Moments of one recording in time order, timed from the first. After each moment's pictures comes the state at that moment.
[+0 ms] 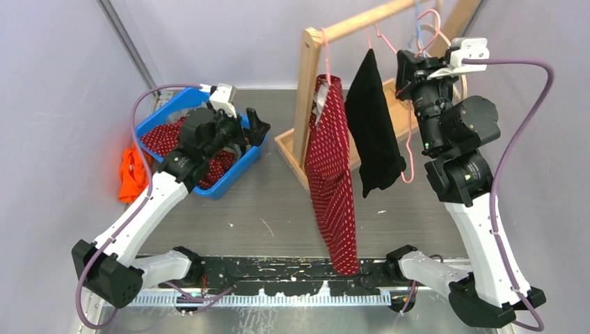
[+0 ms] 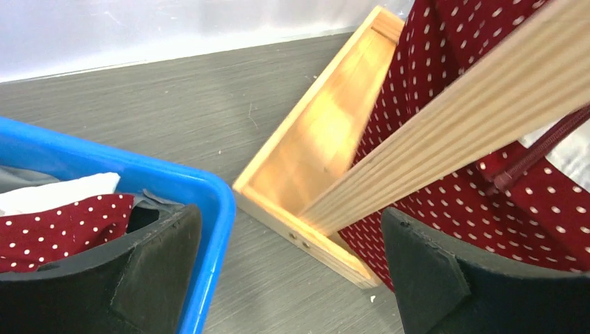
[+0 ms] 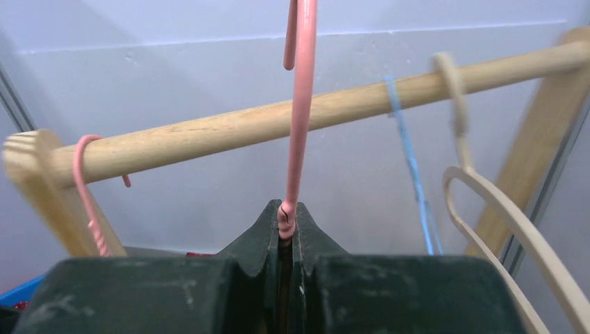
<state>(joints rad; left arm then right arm) -0.47 1.15 1.10 -0.14 0.06 -0.24 0.40 1.05 1.55 -0.15 0.24 0.01</state>
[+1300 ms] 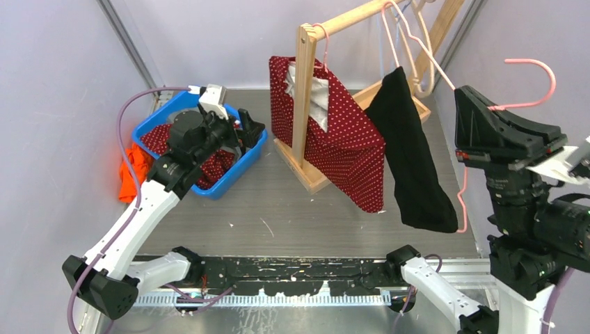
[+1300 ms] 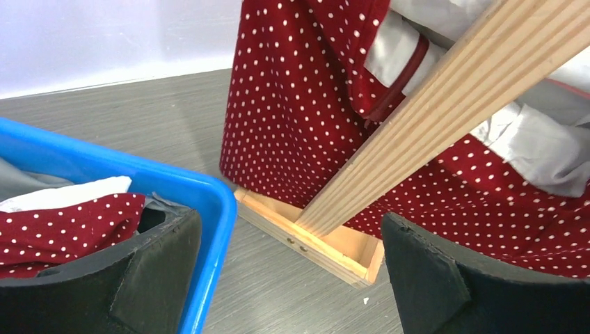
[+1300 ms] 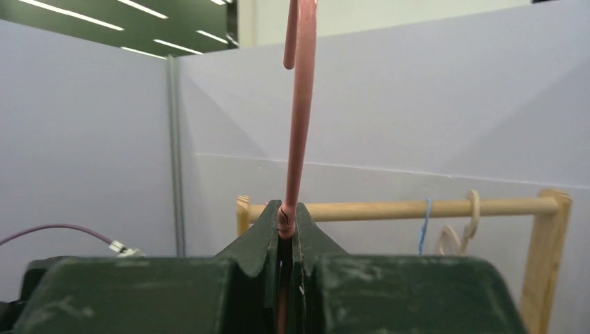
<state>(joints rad) -0.47 1.08 1.11 -0.19 0.06 -0.24 0.40 0.73 1.60 -0.18 -0.01 0.04</state>
